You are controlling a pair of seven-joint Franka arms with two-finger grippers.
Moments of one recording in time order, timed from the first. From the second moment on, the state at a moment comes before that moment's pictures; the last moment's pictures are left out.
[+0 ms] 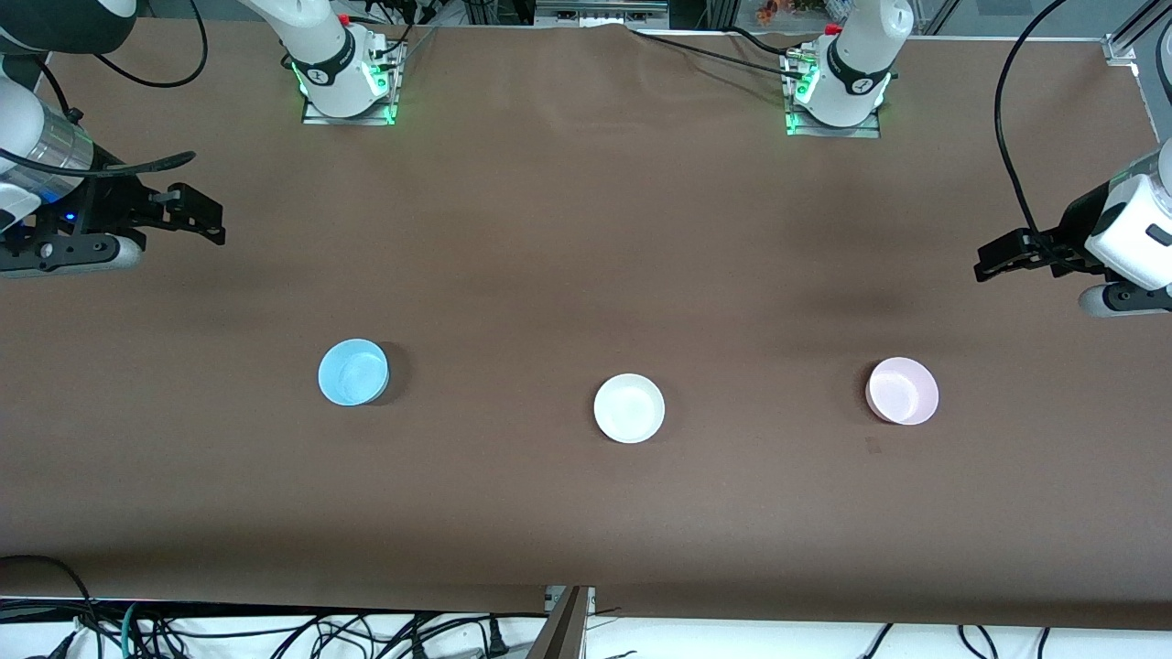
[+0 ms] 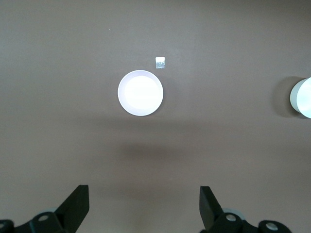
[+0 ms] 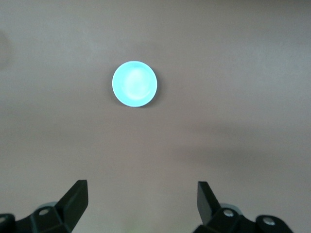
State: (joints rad) left arm -0.01 0.14 0.00 -1.52 -0.02 1.58 -0.11; right arm 0.24 0.08 -0.14 -1.54 0.01 1.55 0.00
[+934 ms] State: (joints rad) left arm 0.01 0.35 0.04 -1.57 -0.02 1.70 -0.09; right arm 0.24 0.08 -0.14 -1.54 0.01 1.54 0.00
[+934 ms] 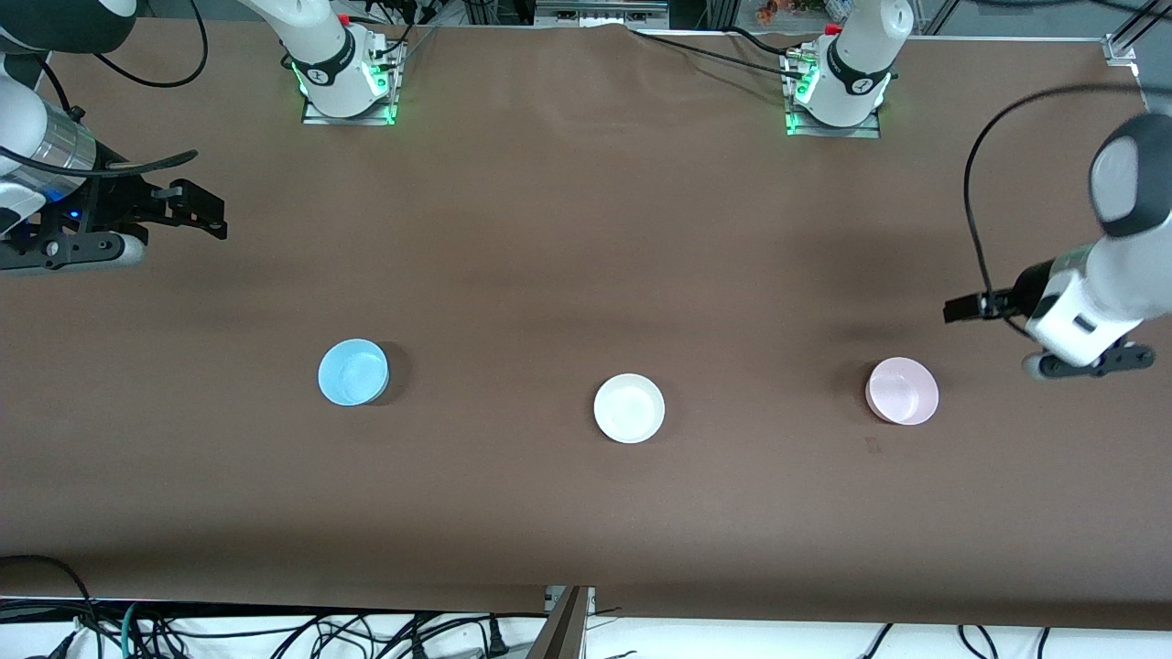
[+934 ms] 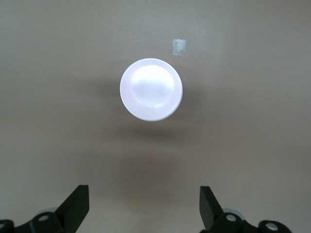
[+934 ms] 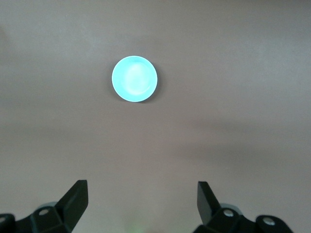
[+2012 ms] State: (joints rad) left arm 0.07 0.69 0.12 -1.65 -0.29 2.20 0.32; right arm 0.24 0.08 -0.16 -1.54 0.01 1.54 0.00
